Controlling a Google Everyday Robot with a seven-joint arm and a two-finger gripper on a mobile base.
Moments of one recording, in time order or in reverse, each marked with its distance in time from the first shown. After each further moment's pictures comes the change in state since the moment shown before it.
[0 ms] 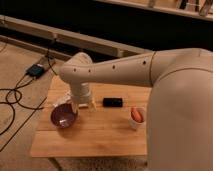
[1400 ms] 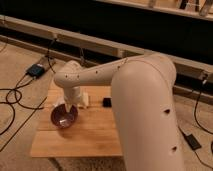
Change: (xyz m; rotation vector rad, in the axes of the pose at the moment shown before) arm -0.062 0.055 0.089 -0.022 -0.033 -0.176
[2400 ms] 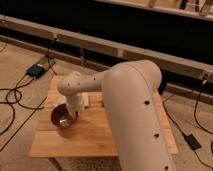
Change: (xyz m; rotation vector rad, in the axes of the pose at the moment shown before) arm 0.020 -0.003 0.059 -0.020 0.099 0.032
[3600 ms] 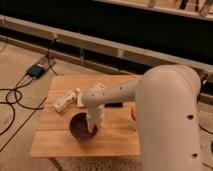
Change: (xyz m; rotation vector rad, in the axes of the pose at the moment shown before) arm 0.095 -0.108 0.018 0.016 0.087 0.230
